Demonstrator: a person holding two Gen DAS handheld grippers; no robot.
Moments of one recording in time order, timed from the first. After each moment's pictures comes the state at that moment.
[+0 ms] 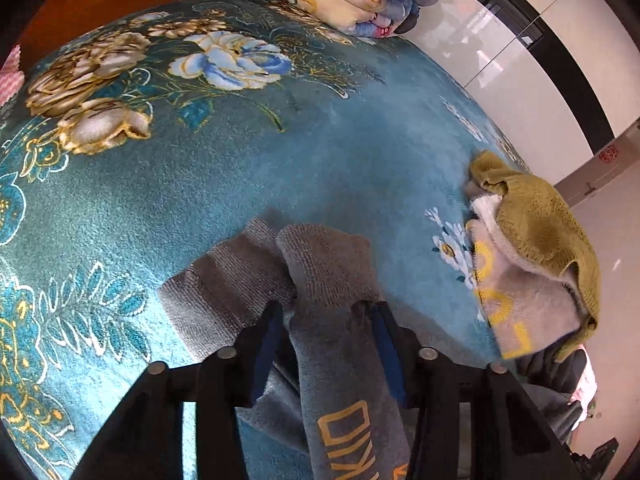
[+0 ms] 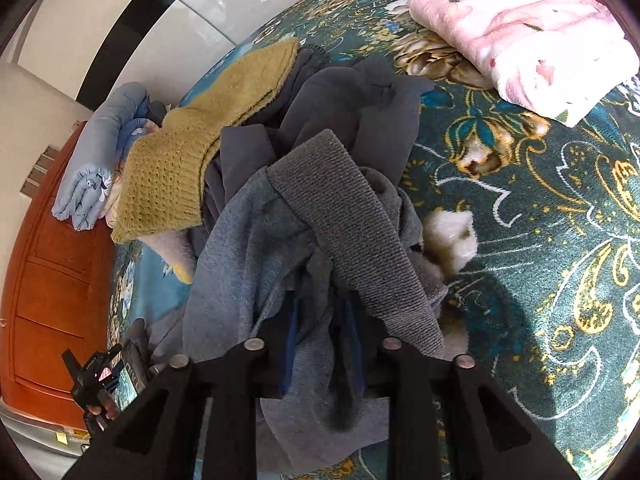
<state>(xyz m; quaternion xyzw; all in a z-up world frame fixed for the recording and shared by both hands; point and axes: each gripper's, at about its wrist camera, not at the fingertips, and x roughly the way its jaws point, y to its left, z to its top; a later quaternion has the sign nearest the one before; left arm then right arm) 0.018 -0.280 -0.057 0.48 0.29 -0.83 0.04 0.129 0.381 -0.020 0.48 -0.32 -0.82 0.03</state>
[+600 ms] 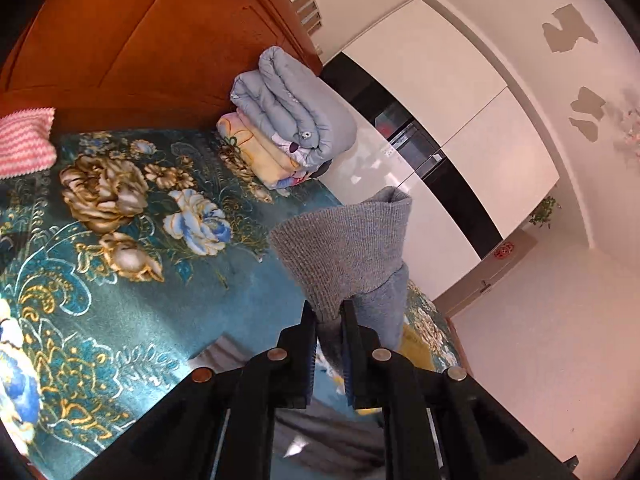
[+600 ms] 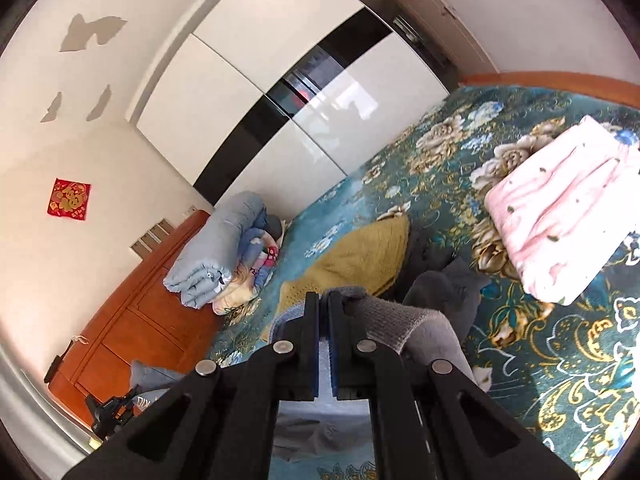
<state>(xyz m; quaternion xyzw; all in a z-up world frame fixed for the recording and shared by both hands) 0.189 -0.381 0.115 0.23 0.38 -0.89 -0.05 0.221 0.456 0.149 0.21 -0.34 -0.91 0.12</state>
